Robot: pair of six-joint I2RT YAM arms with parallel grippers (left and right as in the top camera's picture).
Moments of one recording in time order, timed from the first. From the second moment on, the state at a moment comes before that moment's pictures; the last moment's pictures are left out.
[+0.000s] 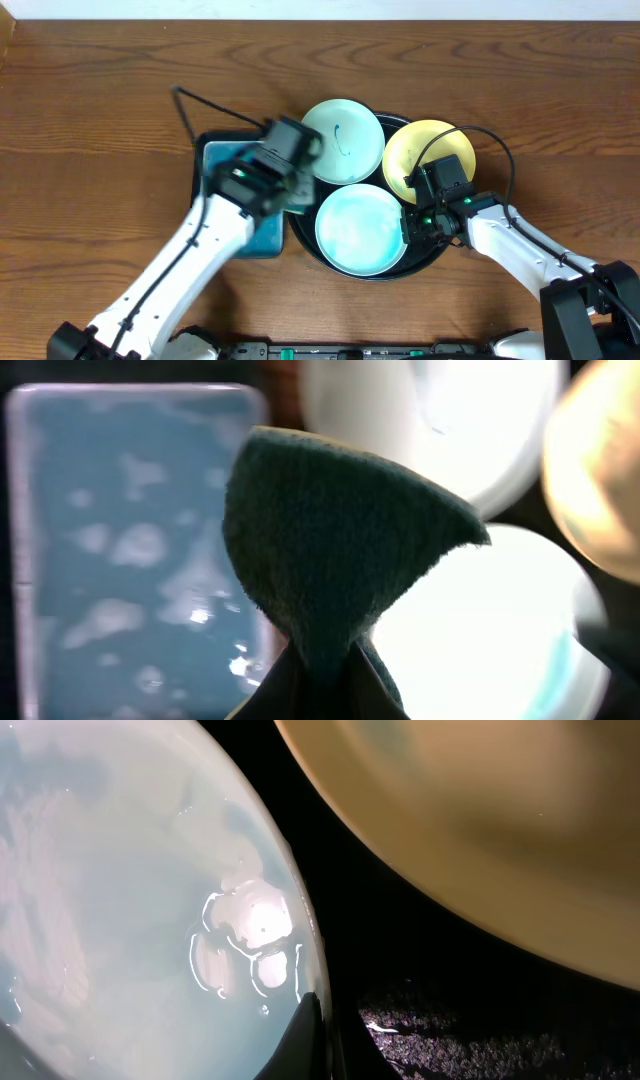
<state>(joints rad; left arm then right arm) -0.50 1.40 1.16 -0.89 -0.11 -0.48 0.35 1.55 0.71 -0.46 -0.27 0.25</state>
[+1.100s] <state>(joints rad) -0.18 1.85 1.15 -0.80 -0.03 -0.41 0.35 1.55 0.71 -0.46 -0.27 0.25</state>
